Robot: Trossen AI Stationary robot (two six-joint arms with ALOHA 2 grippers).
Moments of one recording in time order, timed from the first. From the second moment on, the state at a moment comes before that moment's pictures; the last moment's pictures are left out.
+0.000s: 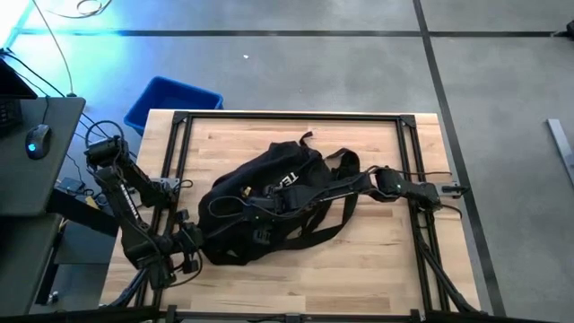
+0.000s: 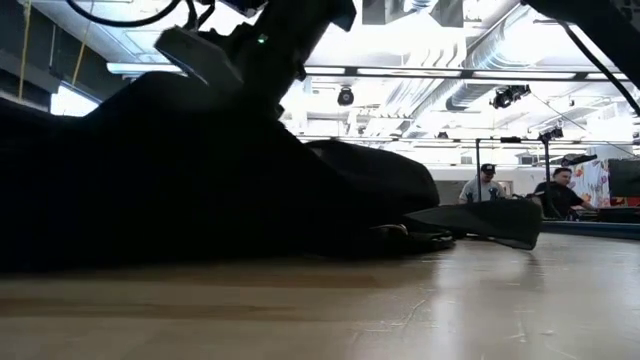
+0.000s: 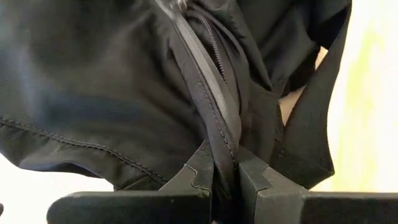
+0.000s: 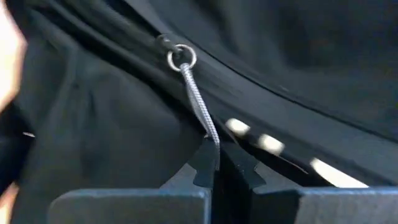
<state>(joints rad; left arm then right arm) -1.17 1.40 0.84 -1.05 -0.68 -1.41 0.15 2.38 2.06 -0.77 0.14 0.33</state>
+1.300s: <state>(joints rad) -1.08 1.40 0.71 -1.08 -0.87 -1.74 0.04 1.47 1.03 -1.22 0.31 0.84</state>
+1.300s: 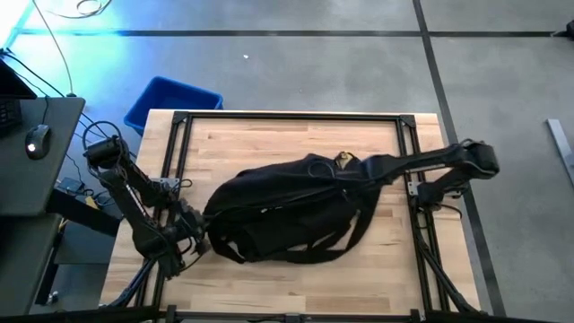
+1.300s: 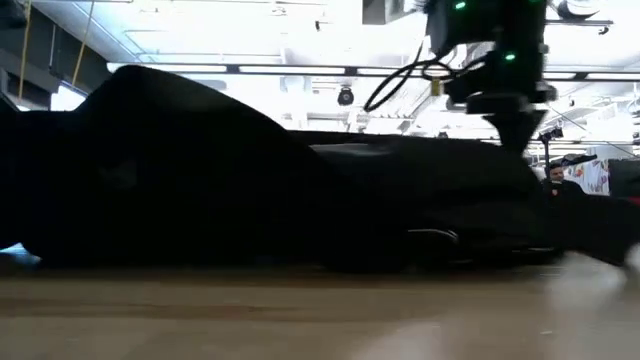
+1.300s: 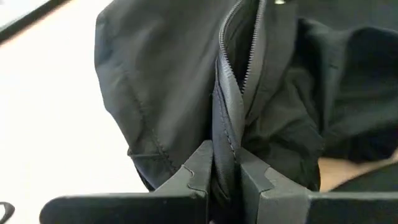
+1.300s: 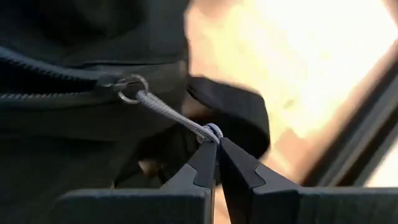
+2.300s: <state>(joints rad) -0.51 1.32 1.01 -0.62 -0.51 -1.06 0.08 1.48 1.19 -0.59 -0.14 -0.14</state>
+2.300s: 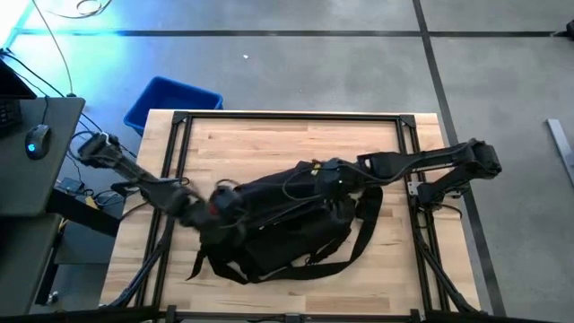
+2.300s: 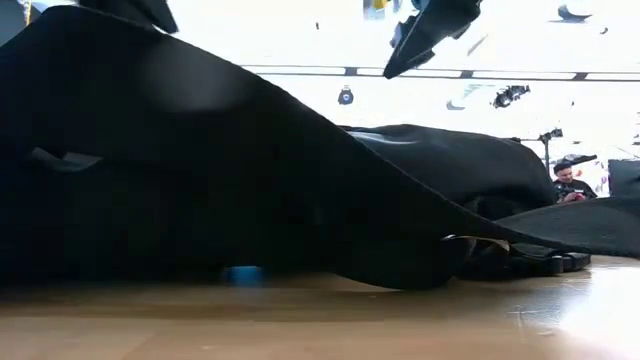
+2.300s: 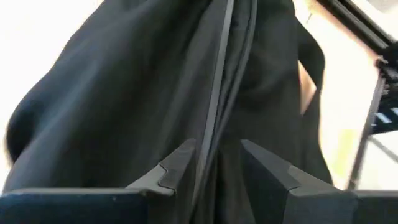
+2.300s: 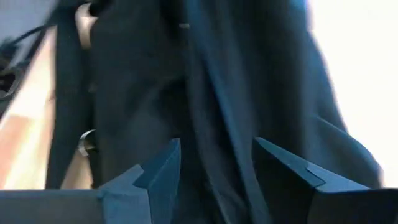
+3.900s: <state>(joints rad) 0.09 1.51 1.01 -0.55 -0.28 -0.39 0.41 1.64 1.21 -0.71 -0.15 0.47</state>
